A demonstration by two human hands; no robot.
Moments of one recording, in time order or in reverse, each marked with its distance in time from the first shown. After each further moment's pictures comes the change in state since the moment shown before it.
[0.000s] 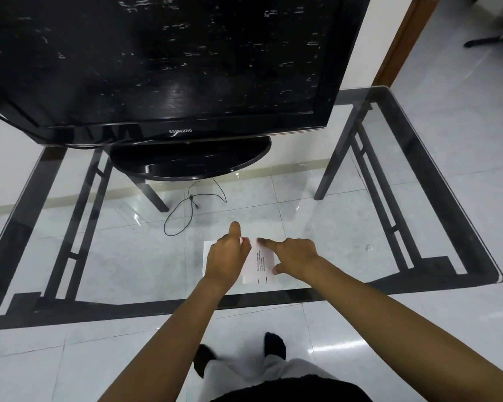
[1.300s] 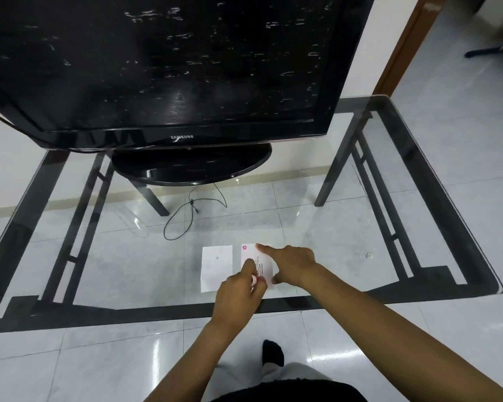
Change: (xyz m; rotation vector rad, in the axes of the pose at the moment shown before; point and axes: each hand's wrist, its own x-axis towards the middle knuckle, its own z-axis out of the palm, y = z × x) left_hand -0.057 0.012 0.020 -0.137 -0.041 0.047; right_hand 0.005 0.002 0.006 0.023 -0.022 0.028
